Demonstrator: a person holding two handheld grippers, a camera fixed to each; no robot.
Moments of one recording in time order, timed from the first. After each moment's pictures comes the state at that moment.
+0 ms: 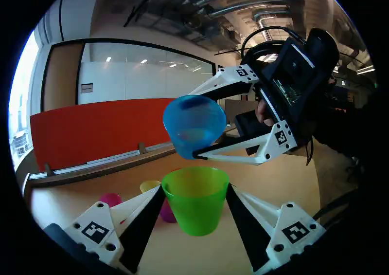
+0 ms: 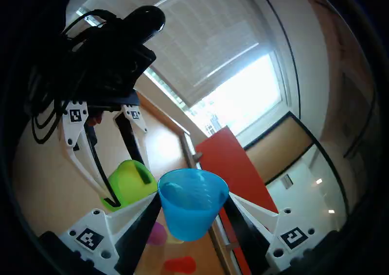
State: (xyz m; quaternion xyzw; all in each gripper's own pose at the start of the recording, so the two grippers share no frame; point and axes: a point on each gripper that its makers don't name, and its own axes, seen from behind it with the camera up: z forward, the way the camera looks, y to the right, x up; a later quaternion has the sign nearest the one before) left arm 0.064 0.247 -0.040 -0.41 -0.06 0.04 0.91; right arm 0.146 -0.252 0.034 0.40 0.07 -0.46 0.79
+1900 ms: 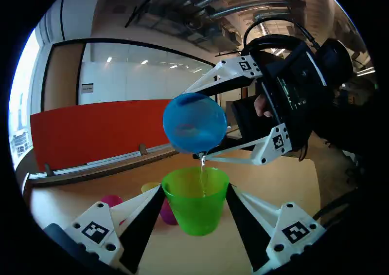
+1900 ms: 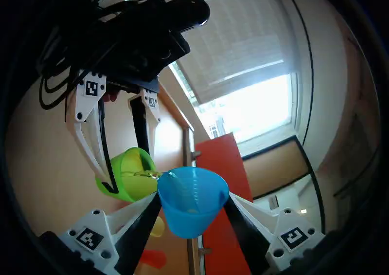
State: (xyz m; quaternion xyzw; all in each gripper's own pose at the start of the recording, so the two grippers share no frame) left arm 0.068 0.246 -0.034 -0.41 -0.05 0.03 0.91; right arm 0.154 -0.260 0.046 0.39 0.10 -0.56 0.72
